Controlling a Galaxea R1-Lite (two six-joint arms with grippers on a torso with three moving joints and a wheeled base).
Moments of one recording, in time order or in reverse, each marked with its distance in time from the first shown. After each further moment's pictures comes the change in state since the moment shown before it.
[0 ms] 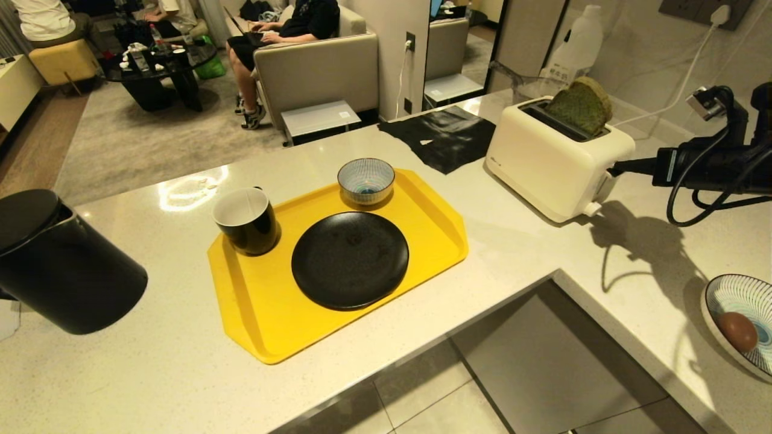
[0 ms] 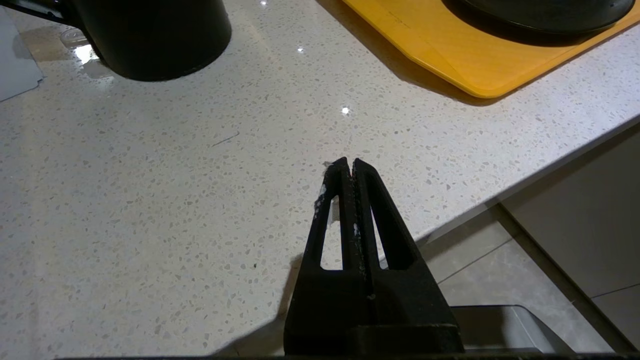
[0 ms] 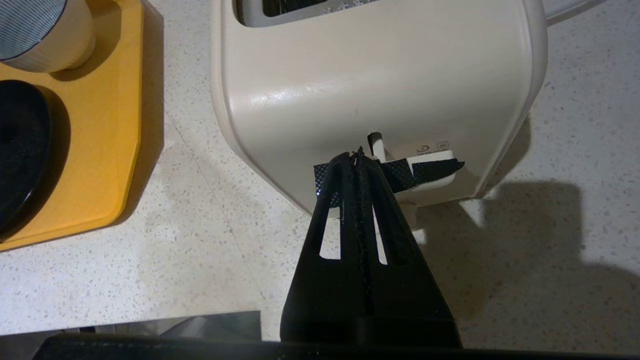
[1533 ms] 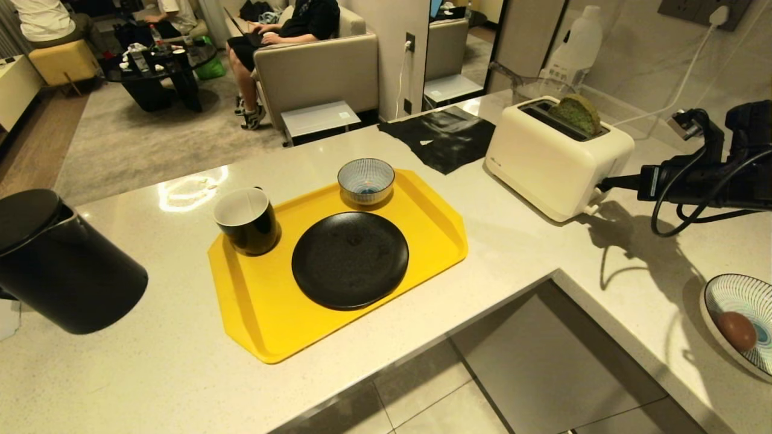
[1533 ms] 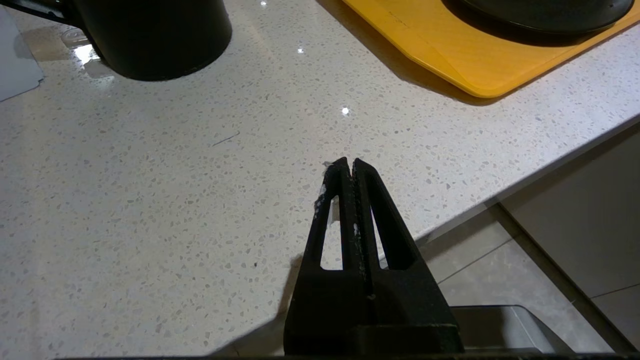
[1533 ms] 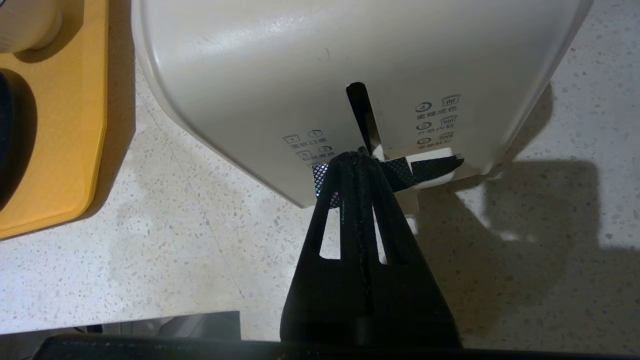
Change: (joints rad) left arm 0.000 0.000 0.000 0.000 0.000 0.000; right arm 0.000 0.079 0.000 -0.013 -0.012 -0.012
